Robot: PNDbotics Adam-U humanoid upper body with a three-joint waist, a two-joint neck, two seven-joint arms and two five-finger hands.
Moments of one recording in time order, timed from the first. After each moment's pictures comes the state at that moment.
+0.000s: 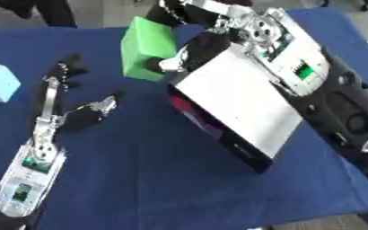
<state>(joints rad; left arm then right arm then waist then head) -0.61 -0.06 -0.35 -1.40 -0.41 0.14 0.23 -0.65 -0.75 0.28 -1.87 -0.05 0.27 0.30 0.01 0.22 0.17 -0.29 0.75</state>
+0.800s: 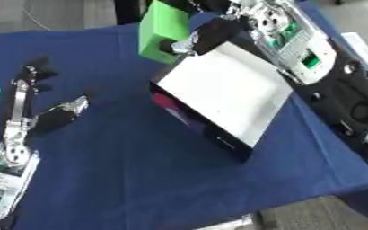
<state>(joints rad) -0.59 0.00 -0.33 -1.41 -0.40 0.15 0.24 -0.60 -0.80 0.23 -1.83 -0.03 0.28 0.24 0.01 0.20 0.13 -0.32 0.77</state>
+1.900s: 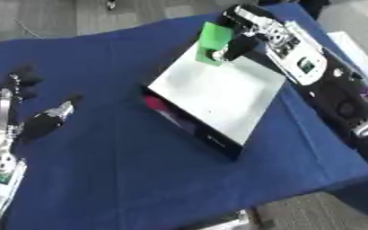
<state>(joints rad) -0.56 0.02 -0.32 -1.41 -0.39 0.16 0.26 -0.57 -0.80 0.19 -1.46 0.21 0.27 0.20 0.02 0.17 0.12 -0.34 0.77</state>
